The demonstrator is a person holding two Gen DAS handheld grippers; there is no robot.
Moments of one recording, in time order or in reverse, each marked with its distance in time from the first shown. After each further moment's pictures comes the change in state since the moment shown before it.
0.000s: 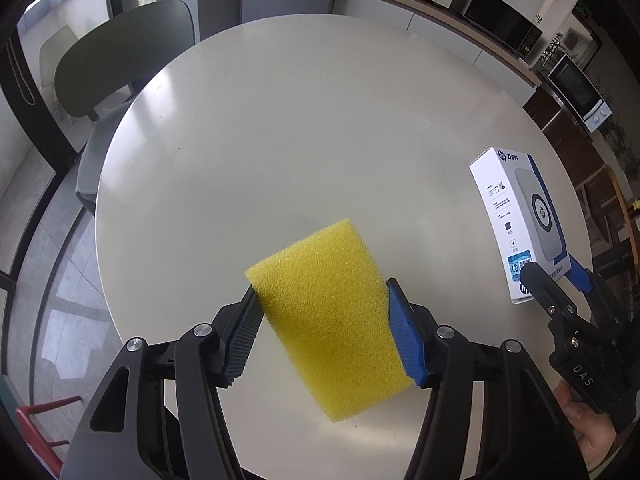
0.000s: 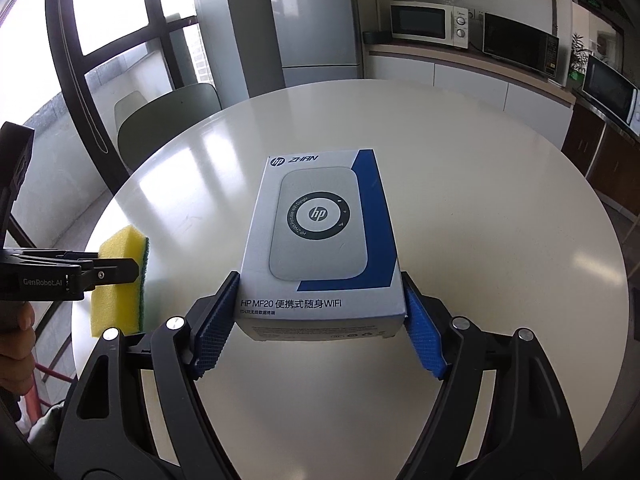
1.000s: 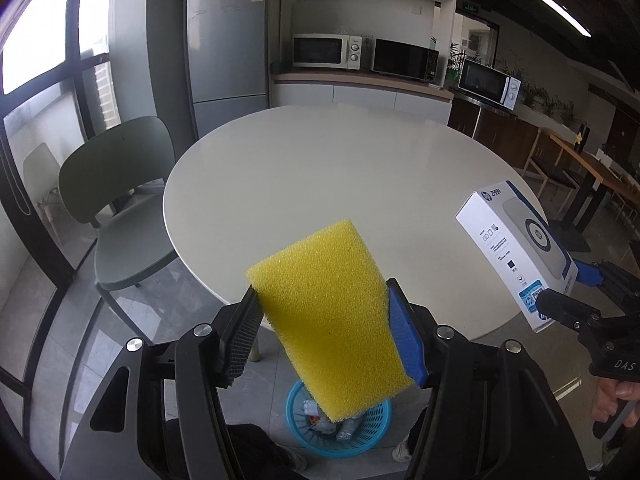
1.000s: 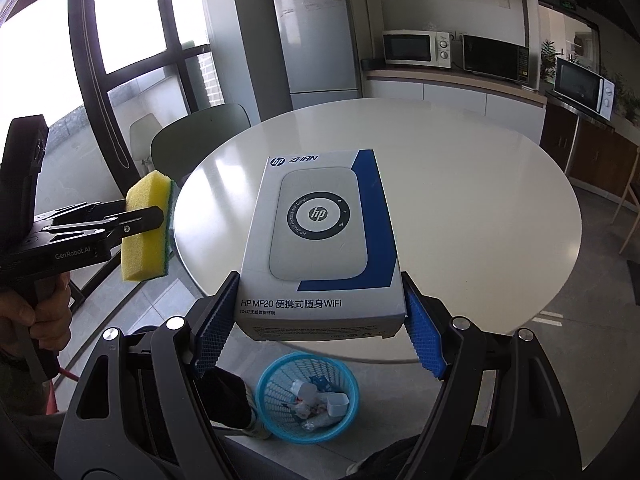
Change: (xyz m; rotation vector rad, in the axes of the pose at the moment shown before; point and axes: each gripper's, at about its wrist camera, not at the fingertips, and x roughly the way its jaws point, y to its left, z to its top) left arm -0.102 0.032 -0.119 0.316 -0.356 -0.067; right arm -0.147 0.084 -0.122 0.039 -0.116 -0.004
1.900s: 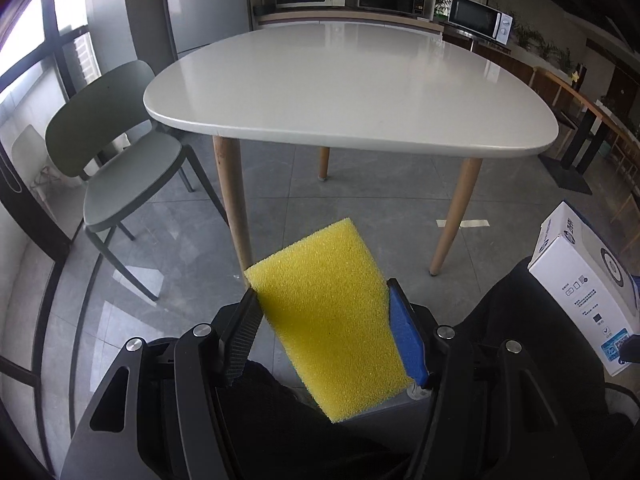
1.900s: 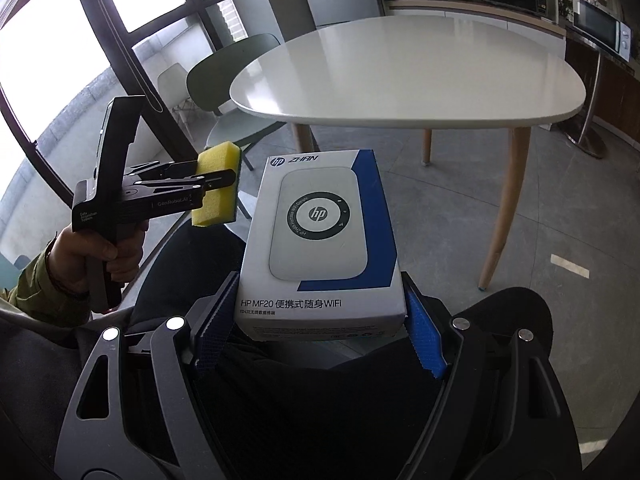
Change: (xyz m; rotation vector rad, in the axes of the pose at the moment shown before) left arm 0.040 -0.005 -0.120 0.053 0.210 -0.008; right arm -0.027 0.012 -0.135 0.065 0.272 0.139
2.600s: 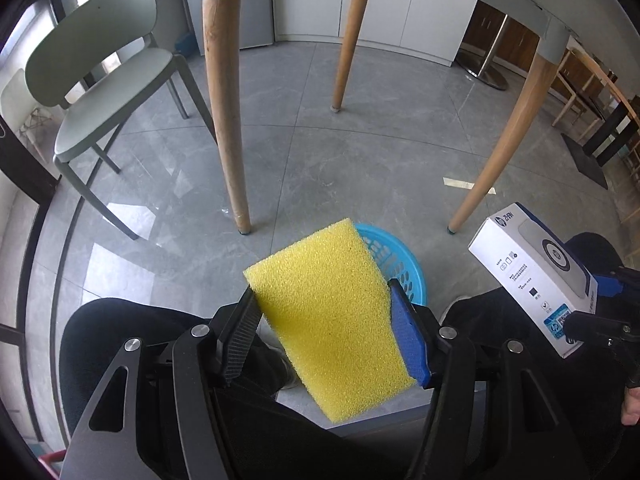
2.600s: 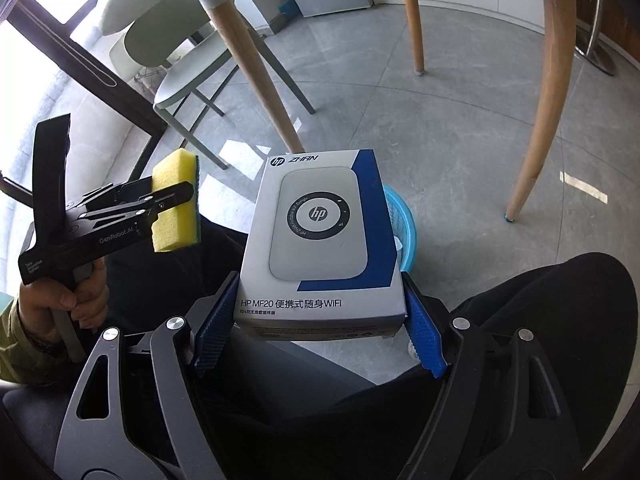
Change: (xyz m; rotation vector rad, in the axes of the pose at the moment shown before) left arm 0.117 0.024 -0.031 -0.093 0.220 -0.011; right arm 0.172 -0.055 0.001 0.170 0.253 0.004
